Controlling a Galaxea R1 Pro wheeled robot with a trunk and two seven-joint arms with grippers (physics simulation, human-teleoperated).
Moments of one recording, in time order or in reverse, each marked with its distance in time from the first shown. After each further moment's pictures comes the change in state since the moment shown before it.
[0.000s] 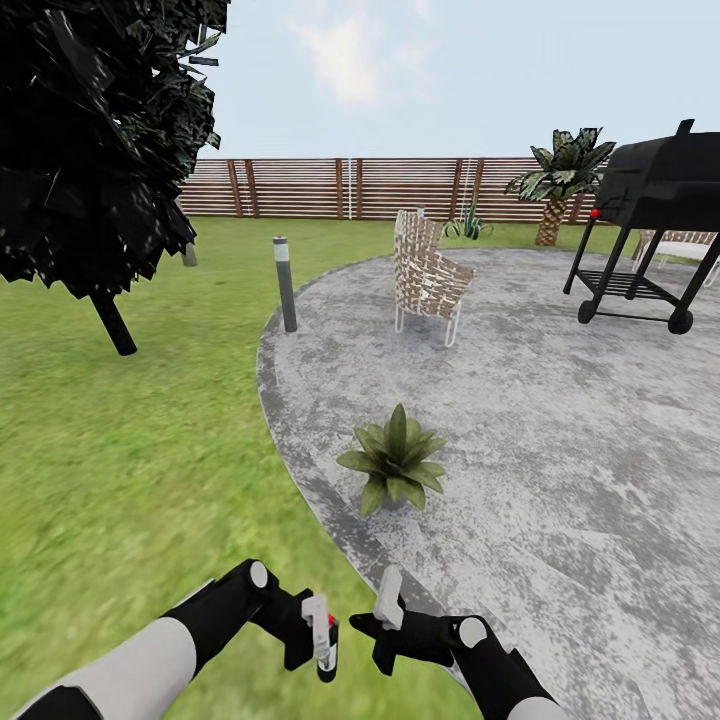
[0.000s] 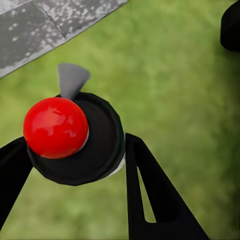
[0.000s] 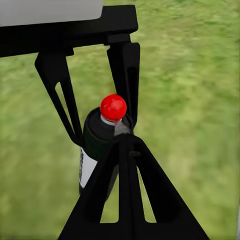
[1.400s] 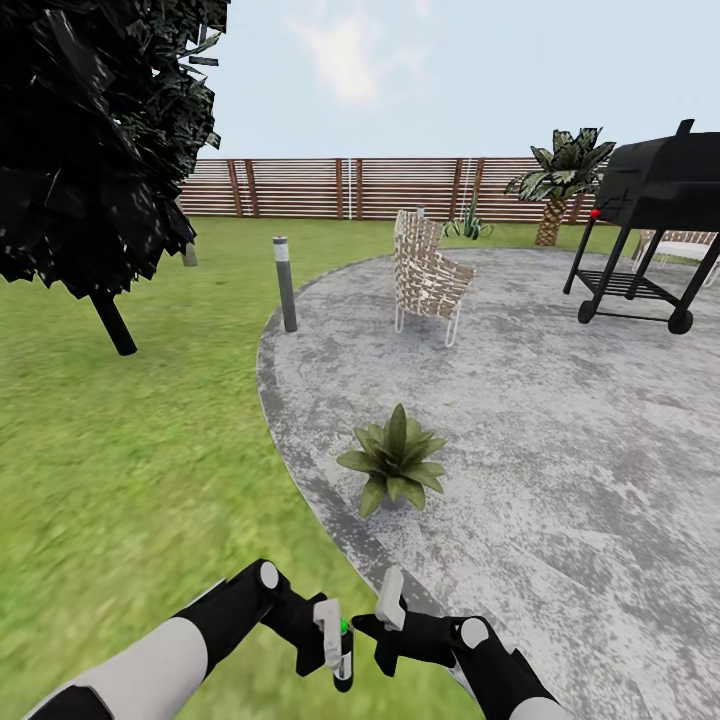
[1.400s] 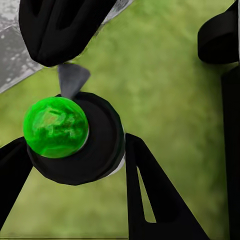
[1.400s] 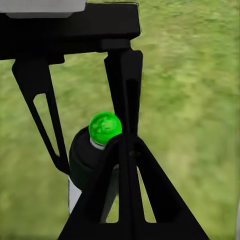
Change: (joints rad) left arm -0.001 -0.035 0.000 0.001 0.001 -0.030 -0.049; right arm 0.000 -0.005 -0.002 0.003 0.002 0.000 -0.001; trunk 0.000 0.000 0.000
